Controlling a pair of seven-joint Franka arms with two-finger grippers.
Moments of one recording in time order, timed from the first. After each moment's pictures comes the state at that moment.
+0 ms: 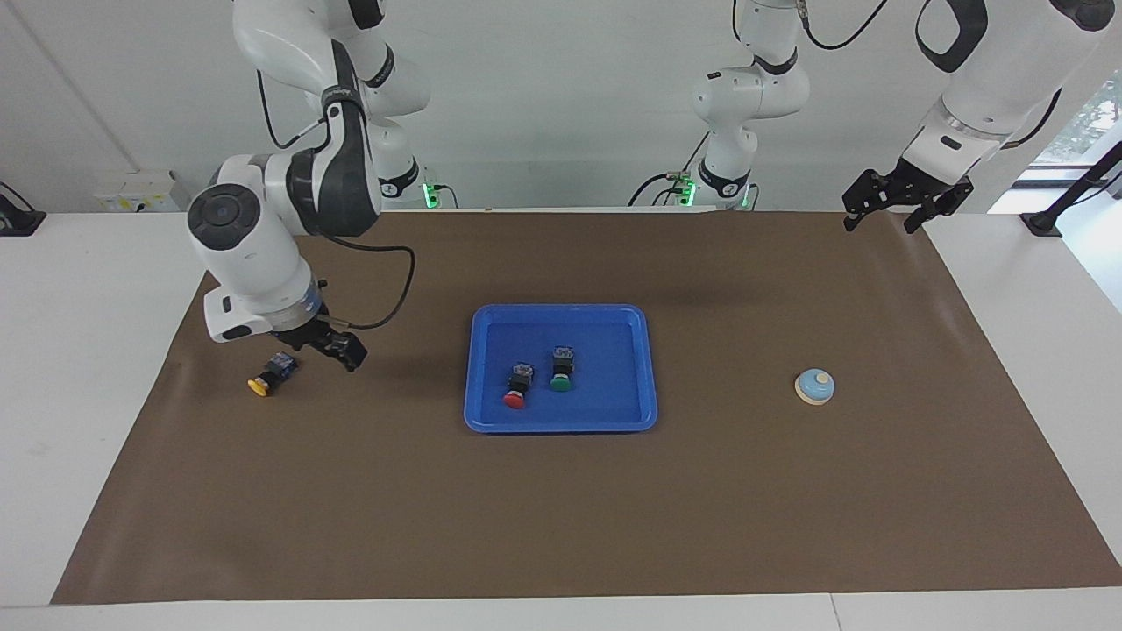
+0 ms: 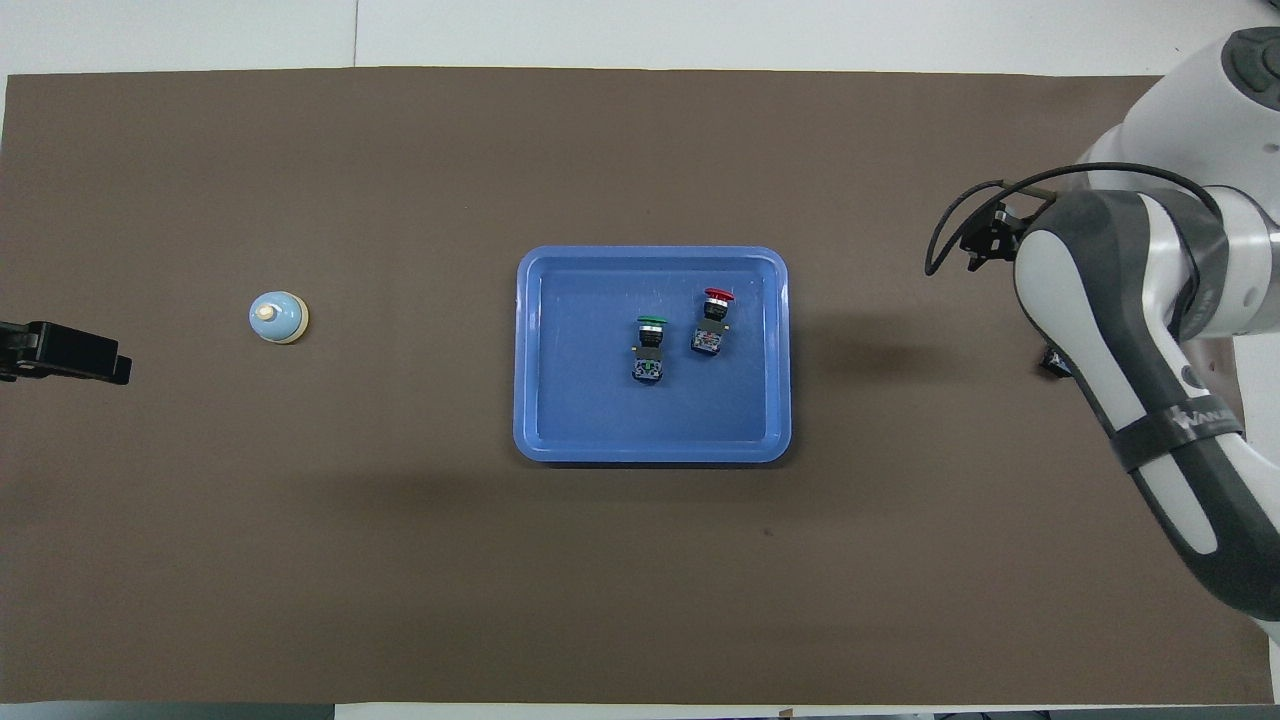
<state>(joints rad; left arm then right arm) 0.04 -0.10 -0.04 -1.72 -0.02 1.54 0.12 0.07 0.29 -0.09 -1.67 -0.04 1.84 0.40</state>
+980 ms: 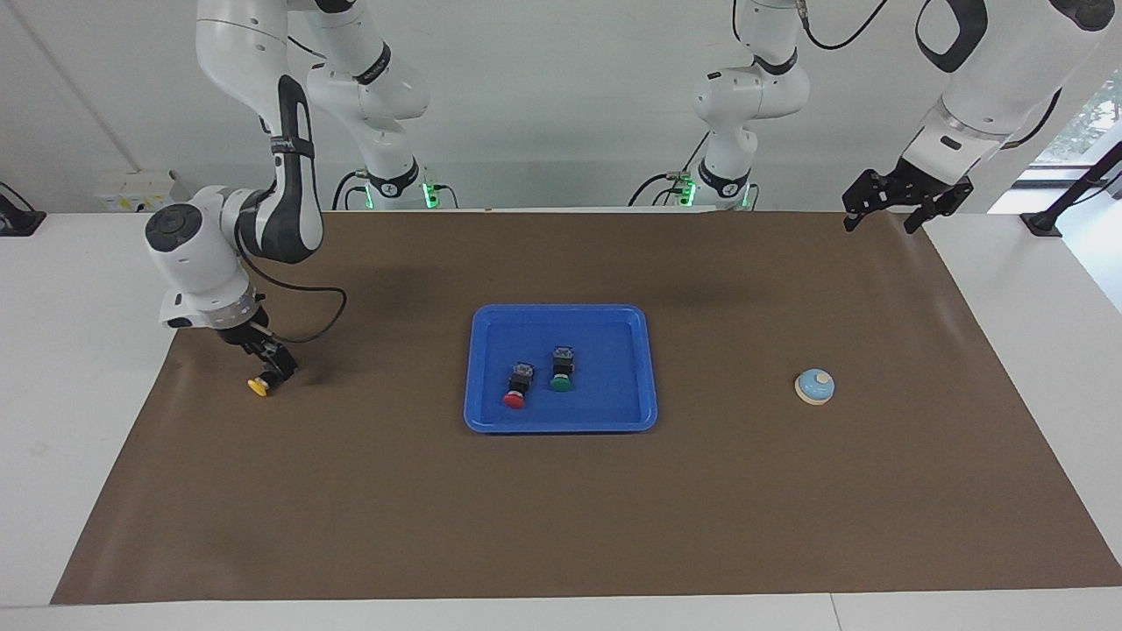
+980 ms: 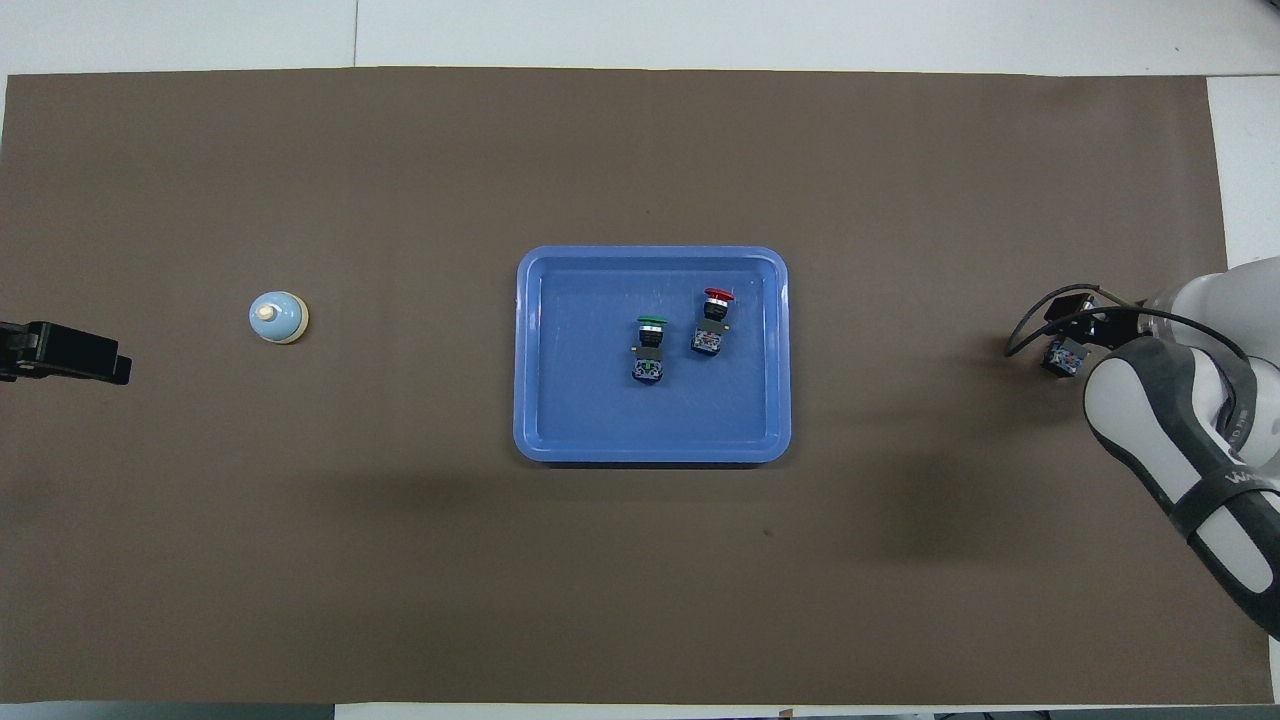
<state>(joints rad) 0.04 -0.10 -0.04 -1.72 -0.02 1.54 0.12 -0.14 0.19 -0.09 -2.17 -0.04 2.40 0.42</state>
